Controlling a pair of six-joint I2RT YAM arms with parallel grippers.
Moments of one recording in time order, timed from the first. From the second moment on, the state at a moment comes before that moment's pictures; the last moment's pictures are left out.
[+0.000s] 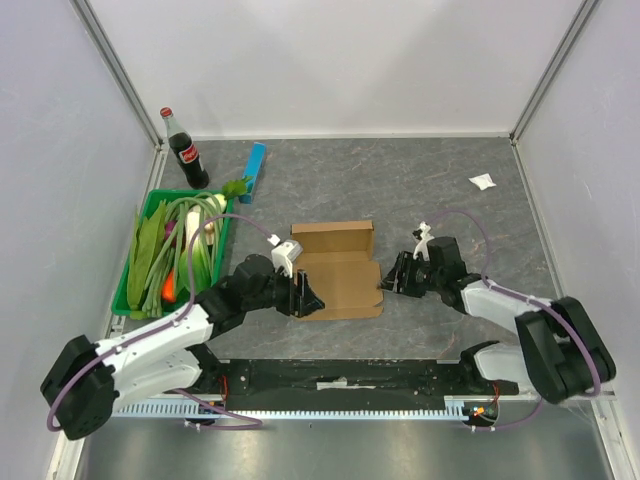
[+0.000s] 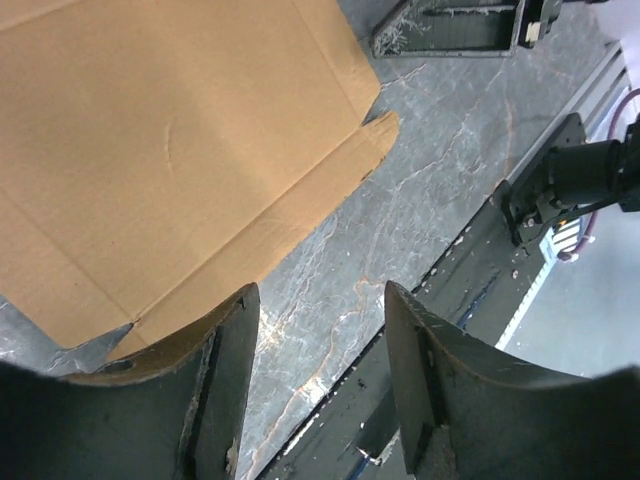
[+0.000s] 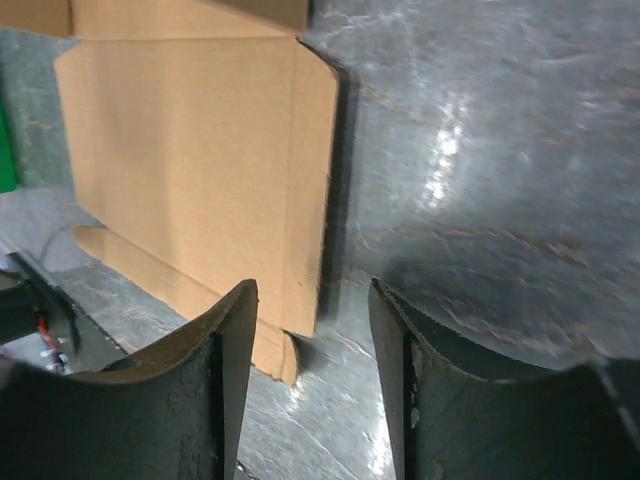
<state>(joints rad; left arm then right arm) -0.78 0.93 0.43 -0.04 0.26 -0.56 0.35 1.23 0.38 0.05 -0.40 0.58</state>
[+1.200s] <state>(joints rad) -1.38 1.51 0.74 -0.08 -0.47 -0.07 0.23 1.46 0.29 0.43 -0.78 0.98</state>
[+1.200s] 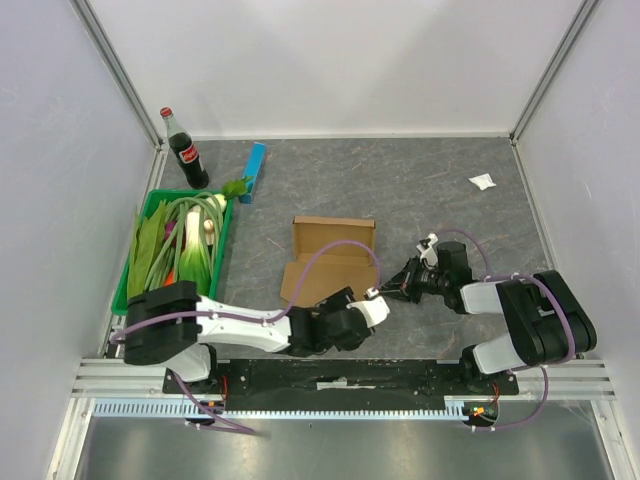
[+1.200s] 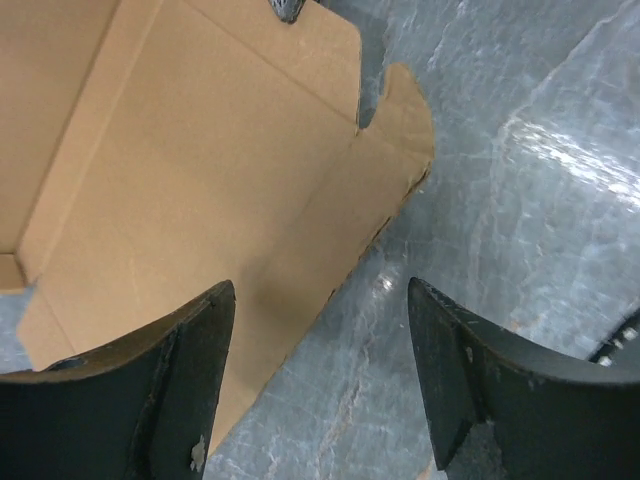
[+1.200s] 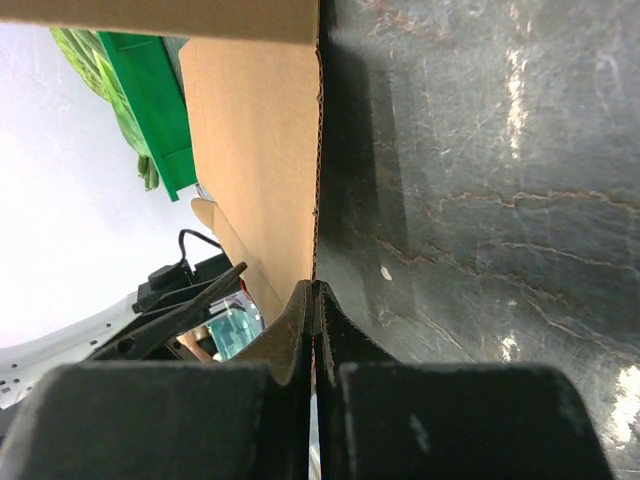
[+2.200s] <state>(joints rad) -1.17 1.60 1.55 -0.75 -0.36 -0.36 0.07 1.08 0.97 -0.42 -0.37 0.43</state>
